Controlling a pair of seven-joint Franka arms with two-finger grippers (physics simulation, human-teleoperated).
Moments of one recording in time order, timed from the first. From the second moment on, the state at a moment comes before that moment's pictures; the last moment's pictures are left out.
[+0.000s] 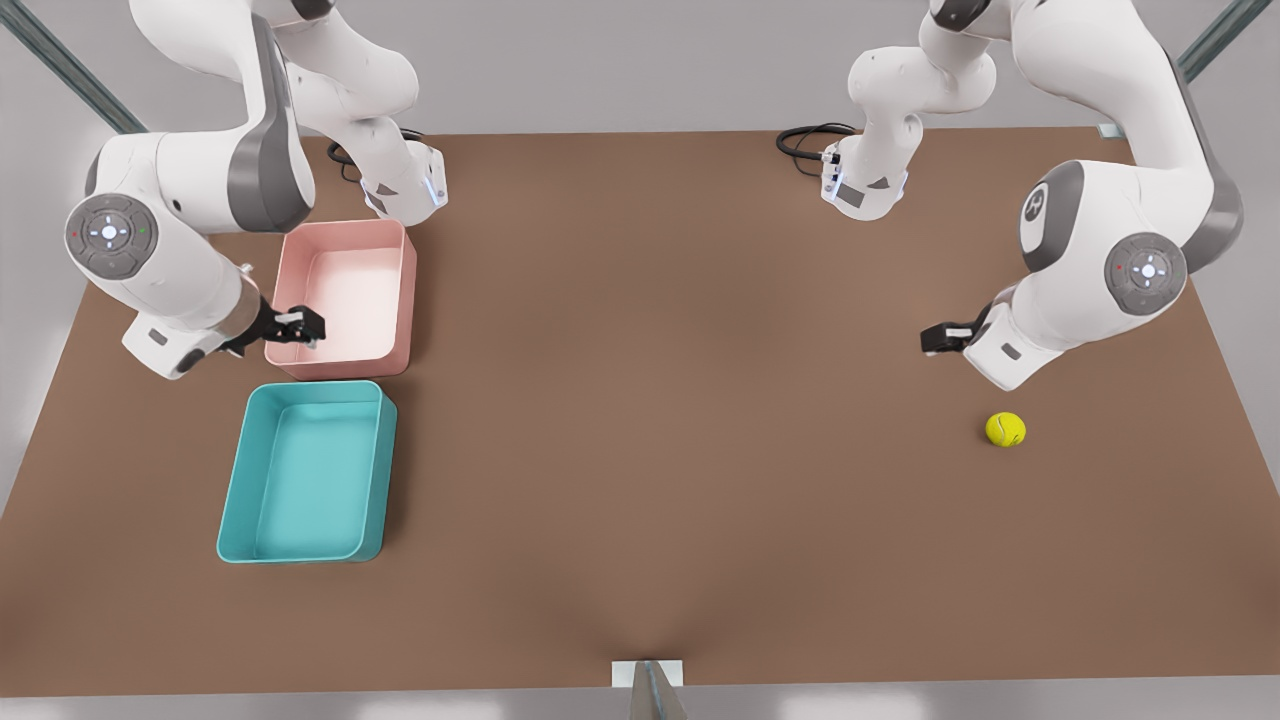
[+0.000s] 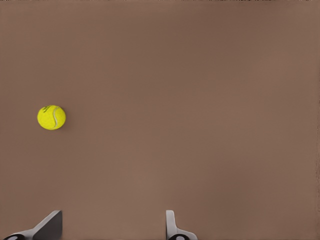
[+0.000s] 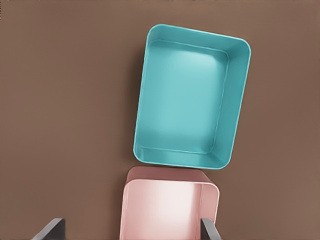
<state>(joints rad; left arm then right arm) -0.06 0.23 -0.09 -1.41 0.01 1.43 -0.15 0.16 0.15 -0.02 -1.45 -0.11 1.46 -0.02</state>
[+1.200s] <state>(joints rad) 0.21 0.60 0.17 -1.73 0.03 2.17 1.61 0.13 0.18 -0.09 -1.53 -0.03 1.52 -0.01</state>
